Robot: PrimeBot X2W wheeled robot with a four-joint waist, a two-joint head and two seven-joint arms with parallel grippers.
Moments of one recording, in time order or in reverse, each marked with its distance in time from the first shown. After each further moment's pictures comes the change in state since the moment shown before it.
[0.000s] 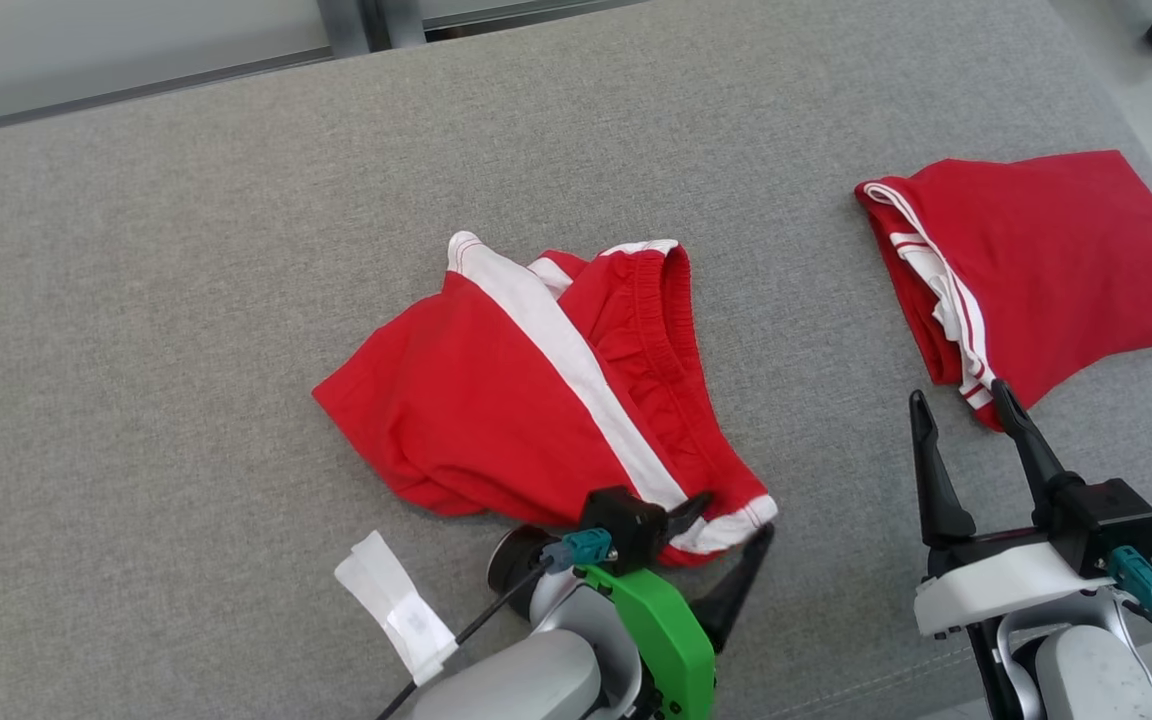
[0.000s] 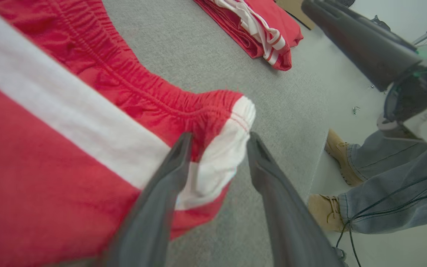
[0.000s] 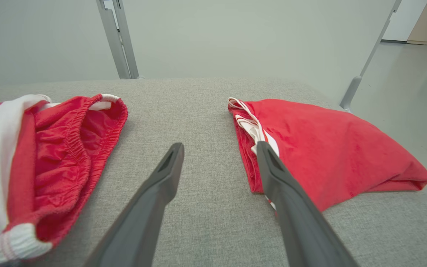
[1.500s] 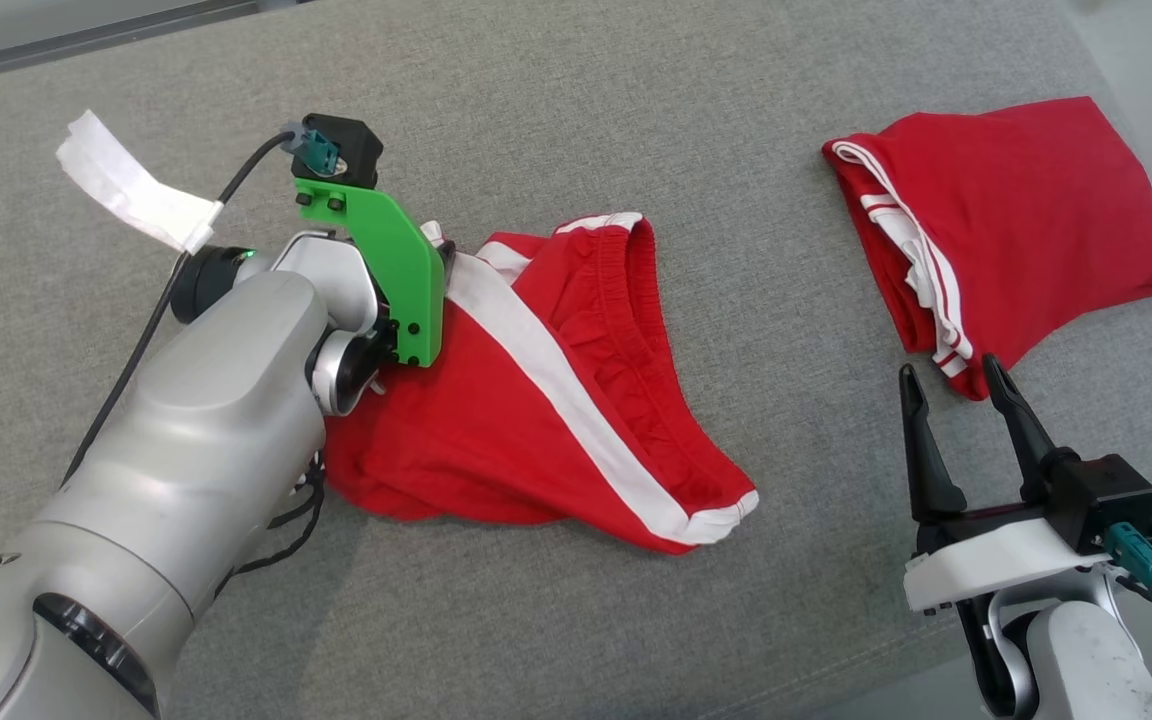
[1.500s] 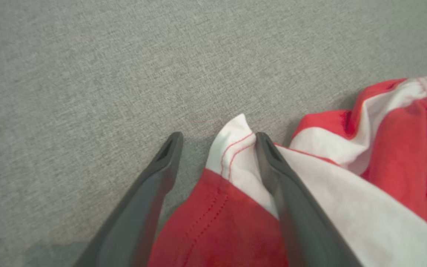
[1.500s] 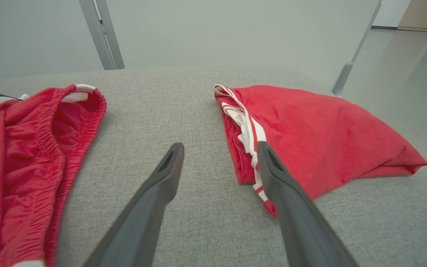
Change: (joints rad) left arm -0.510 0.164 0.099 0.375 -0.187 -0.002 0.484; right arm -0.042 0.000 0.019 0.008 0.033 0.000 0.000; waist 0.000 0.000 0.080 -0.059
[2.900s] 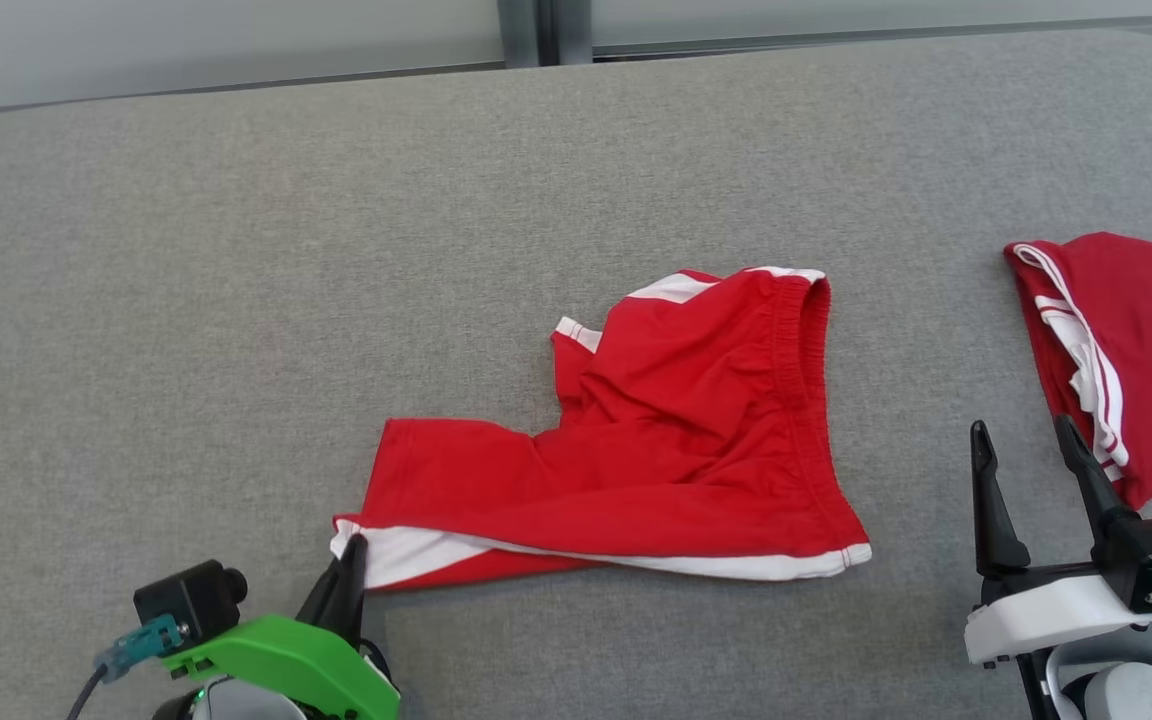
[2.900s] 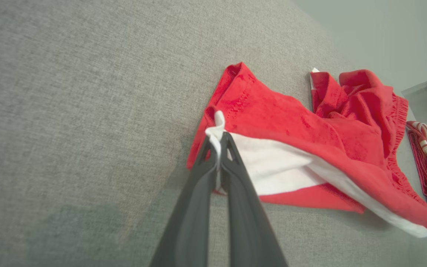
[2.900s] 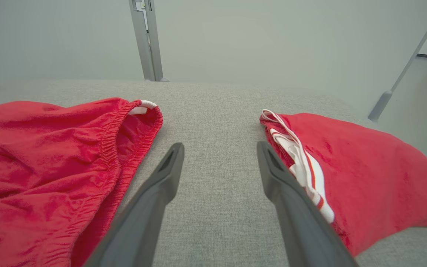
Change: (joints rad) left arm 0.910 0.335 0.334 -0.927 -0.178 0.336 -0.522; right arm 0.113 -0.002 -0.109 -0.038 -0.067 0.000 0.000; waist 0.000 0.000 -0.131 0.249
